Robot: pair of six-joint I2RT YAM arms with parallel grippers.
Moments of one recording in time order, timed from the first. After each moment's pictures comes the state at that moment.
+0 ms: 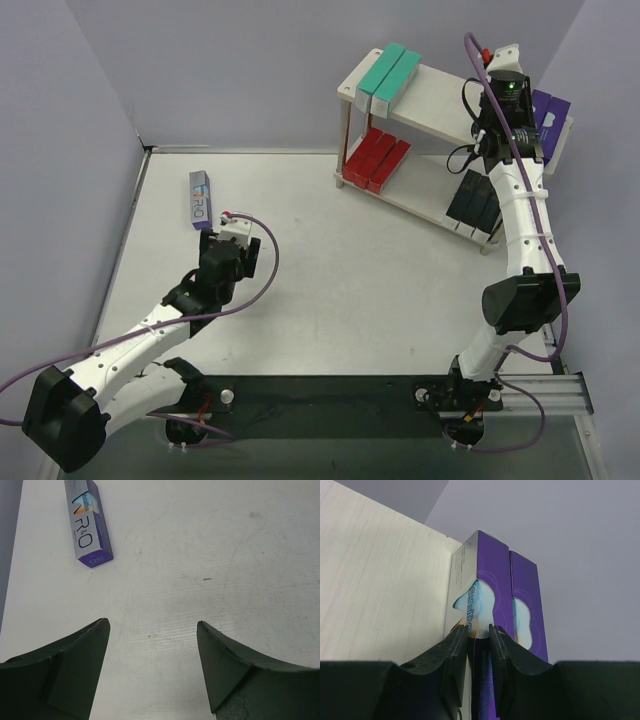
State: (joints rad) left arm -0.61 0.97 0.58 -0.05 -0.57 -0.01; right arm 0.05 1.74 1.98 -0.54 0.71 -0.45
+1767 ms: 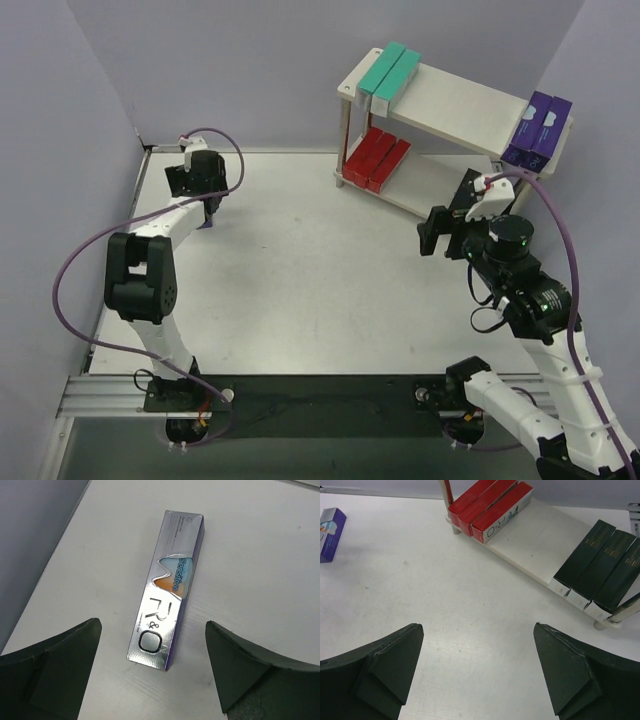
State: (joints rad) left arm -0.14 1.81 1.28 -0.05 -0.59 -0.20; right arm 0.39 0.79 1.12 -0.65 0.18 0.14
